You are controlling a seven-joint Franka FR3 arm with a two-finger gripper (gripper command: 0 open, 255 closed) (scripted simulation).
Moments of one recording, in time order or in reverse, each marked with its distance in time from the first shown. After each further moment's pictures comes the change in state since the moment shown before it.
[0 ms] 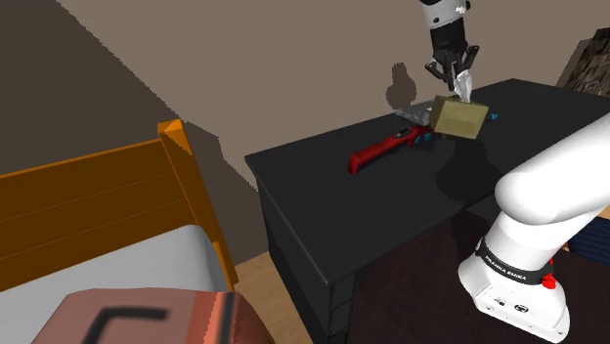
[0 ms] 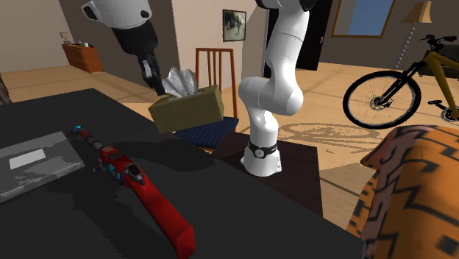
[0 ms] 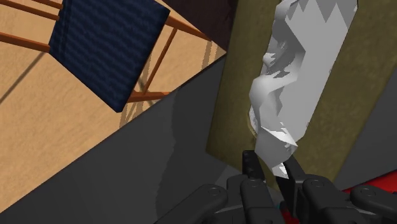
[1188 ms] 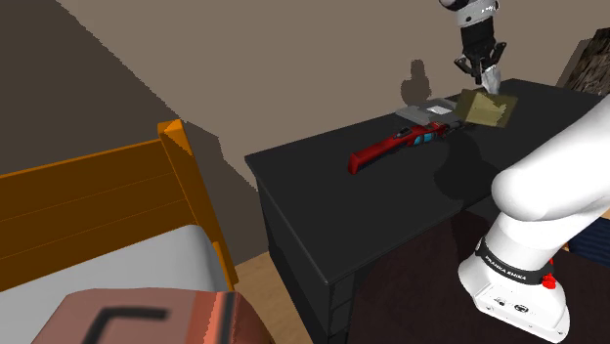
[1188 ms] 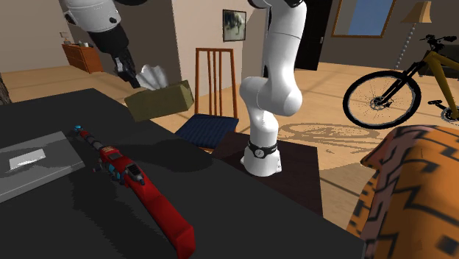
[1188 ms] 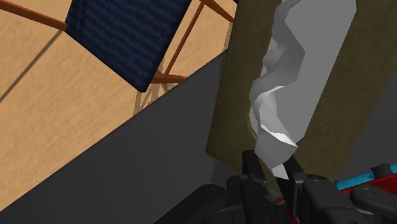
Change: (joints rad) arm -0.097 0.140 -0.176 0.107 -0.102 0.115 -0.234
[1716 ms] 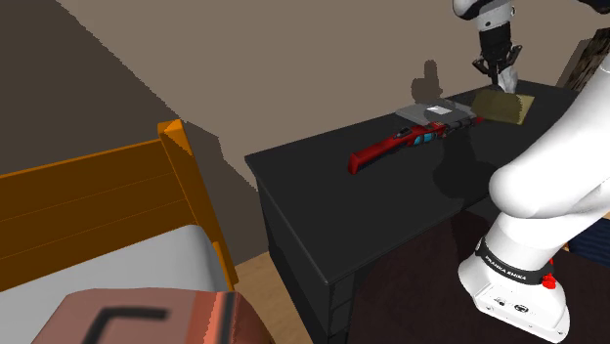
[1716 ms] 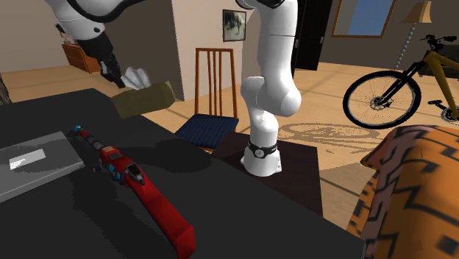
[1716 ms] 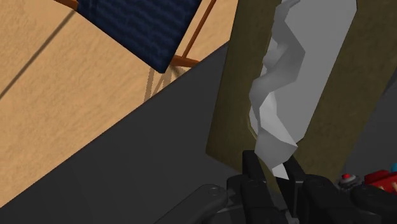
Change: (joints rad) arm -0.077 0.193 -0.124 0.144 -0.005 0.119 -0.178
